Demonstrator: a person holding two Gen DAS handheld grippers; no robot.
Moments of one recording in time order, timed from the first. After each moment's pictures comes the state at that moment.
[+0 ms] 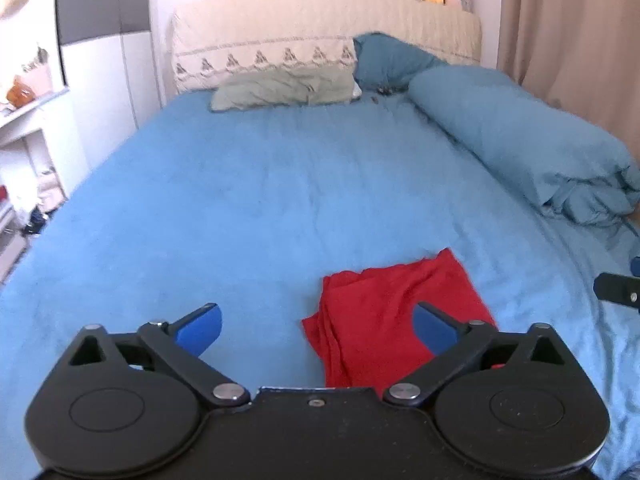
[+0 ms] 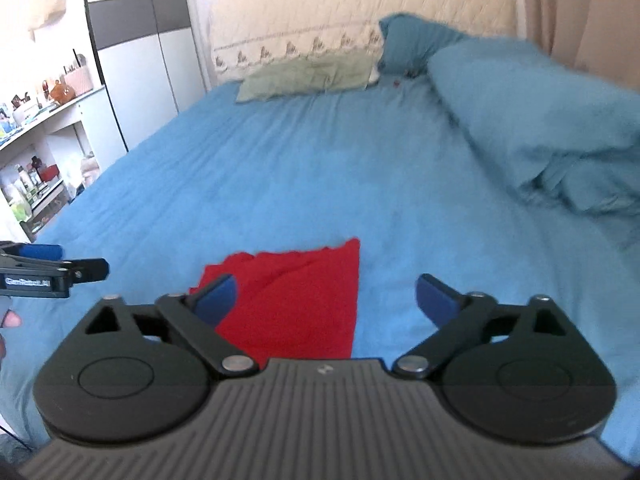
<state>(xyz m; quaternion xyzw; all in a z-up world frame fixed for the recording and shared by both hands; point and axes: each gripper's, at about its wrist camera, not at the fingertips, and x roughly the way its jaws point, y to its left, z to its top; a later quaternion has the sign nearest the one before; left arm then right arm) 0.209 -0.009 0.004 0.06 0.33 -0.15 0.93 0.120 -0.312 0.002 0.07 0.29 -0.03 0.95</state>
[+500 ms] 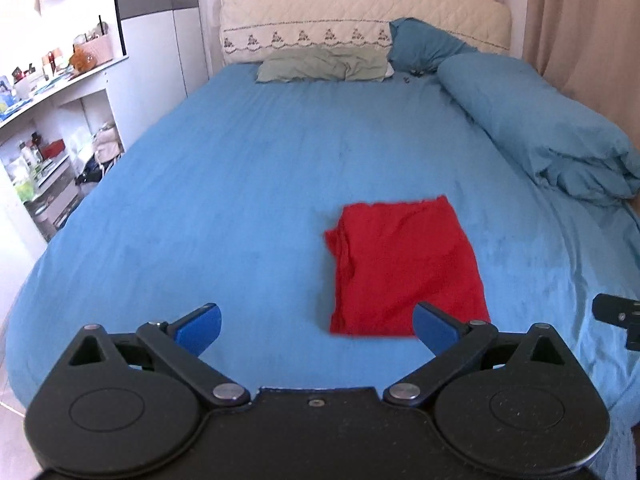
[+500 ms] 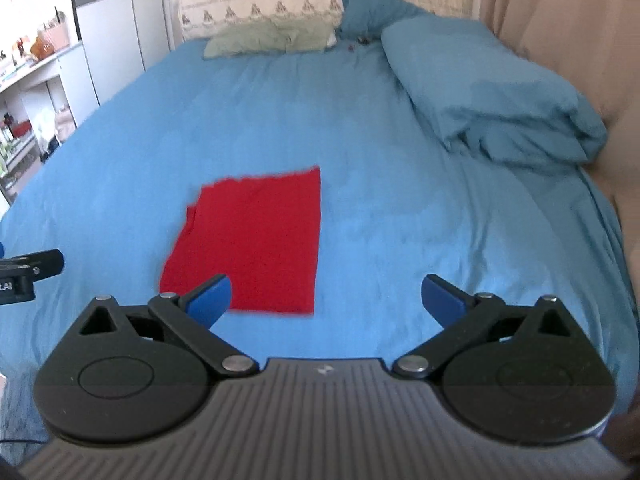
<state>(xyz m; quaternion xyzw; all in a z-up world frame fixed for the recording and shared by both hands) 0.071 0.004 0.025 0.05 0.37 -0.08 0.92 -0.017 -0.259 0.040 0.05 0.37 -0.11 0.92</state>
